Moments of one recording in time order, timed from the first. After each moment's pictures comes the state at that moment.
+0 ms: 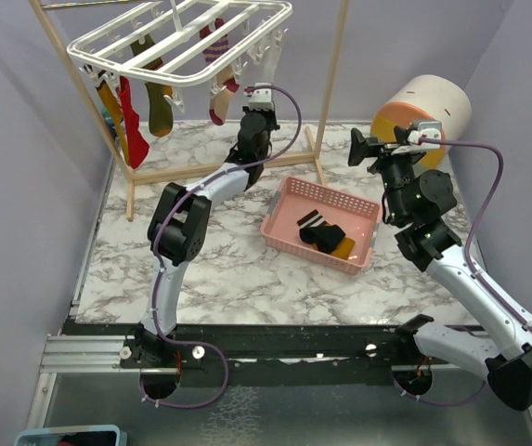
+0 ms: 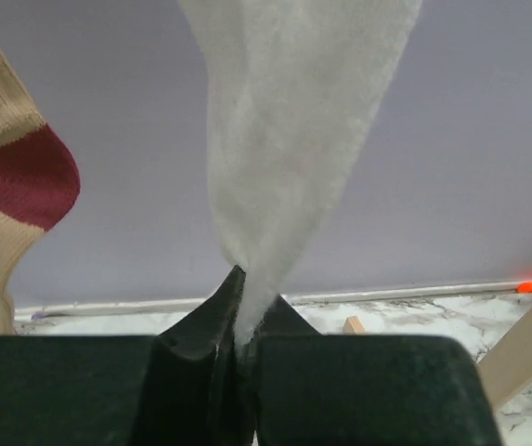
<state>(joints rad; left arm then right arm) -0.52 2.20 1.71 0.69 -0.41 -0.03 0.50 1.02 0.94 0.39 0.36 -0.05</state>
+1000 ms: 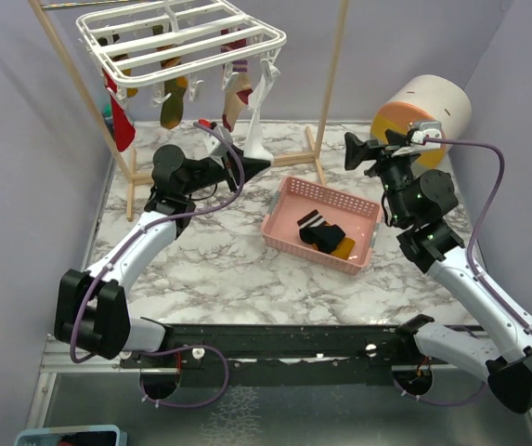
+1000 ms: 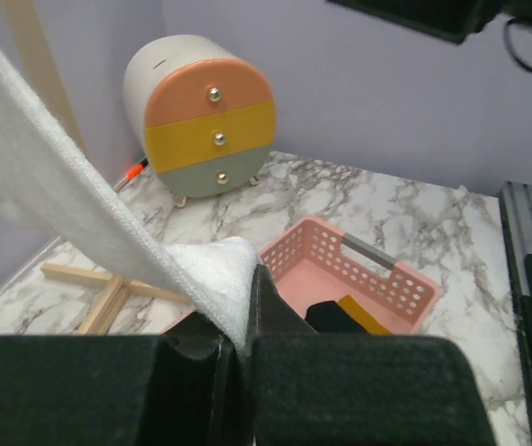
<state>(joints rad) -0.33 1.38 0.98 0.63 0.86 -0.18 0.50 1.00 0.94 0.35 0.29 0.04</state>
